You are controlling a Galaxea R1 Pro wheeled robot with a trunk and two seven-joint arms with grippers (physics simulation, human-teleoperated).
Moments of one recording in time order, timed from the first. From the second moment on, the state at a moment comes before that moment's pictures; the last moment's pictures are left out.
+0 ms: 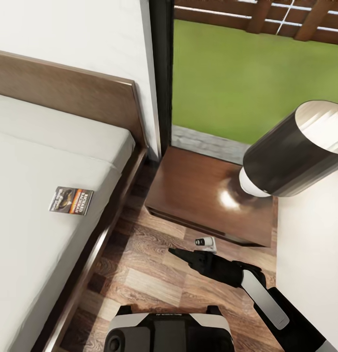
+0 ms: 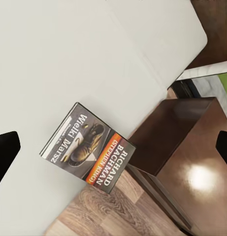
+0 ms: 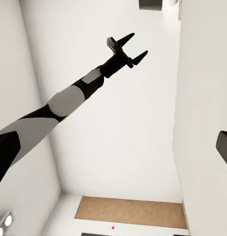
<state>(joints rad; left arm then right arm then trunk) -1.72 0.94 -0.31 -0.01 0.39 0.81 -0.97 -0.44 -0.24 0.46 -1.37 -1.18 0.63 0.90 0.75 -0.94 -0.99</state>
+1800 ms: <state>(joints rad) -1.72 0.94 -0.31 -0.02 0.34 0.80 -0.97 -0.44 -0.24 0.46 -1.37 -1.14 0.63 0.90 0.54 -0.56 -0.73</state>
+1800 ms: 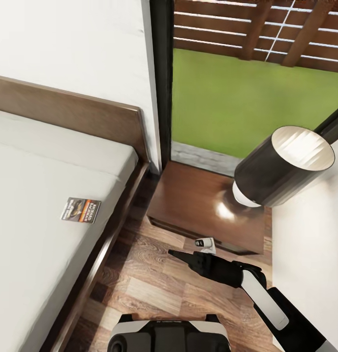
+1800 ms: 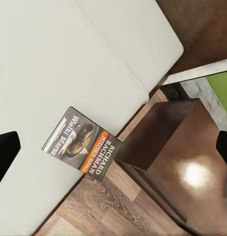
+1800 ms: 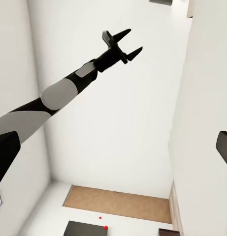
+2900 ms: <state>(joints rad) -1.72 0.94 -0.31 -0.01 0.26 0.79 -0.97 -0.44 -0.24 0.46 -1.37 -1.14 0.63 0.90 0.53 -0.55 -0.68</state>
